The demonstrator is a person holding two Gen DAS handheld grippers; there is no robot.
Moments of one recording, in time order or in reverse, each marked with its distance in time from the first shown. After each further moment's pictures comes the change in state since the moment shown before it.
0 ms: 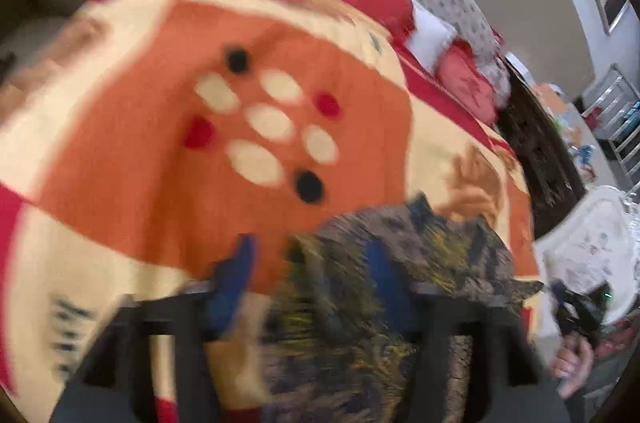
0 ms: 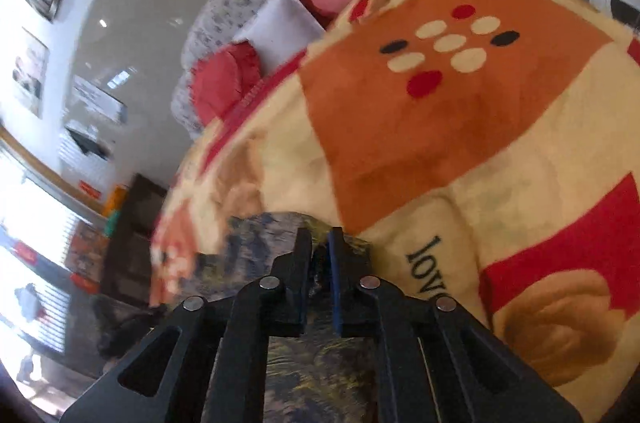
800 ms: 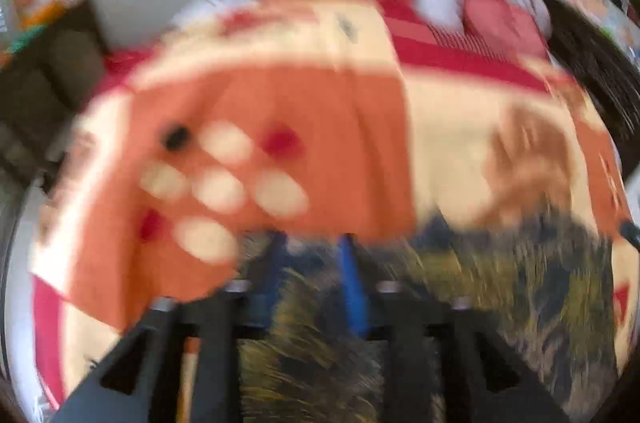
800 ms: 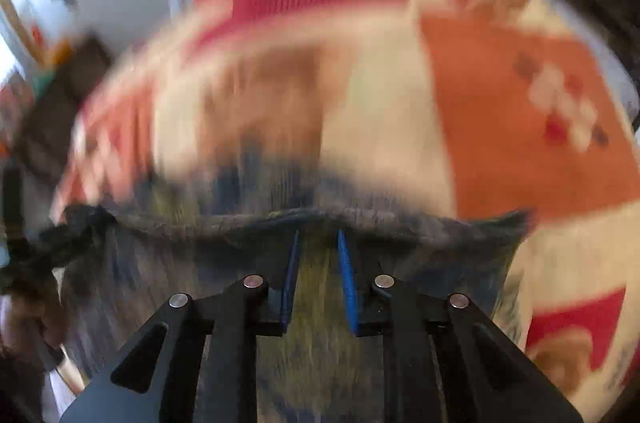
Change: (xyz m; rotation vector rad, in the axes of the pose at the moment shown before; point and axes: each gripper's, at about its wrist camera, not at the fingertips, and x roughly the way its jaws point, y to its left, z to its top) left arm 0.054 -0.117 0.028 0.278 -0.026 0.363; right arm 0.104 0.122 -0.015 -0.422 0.125 -0.369
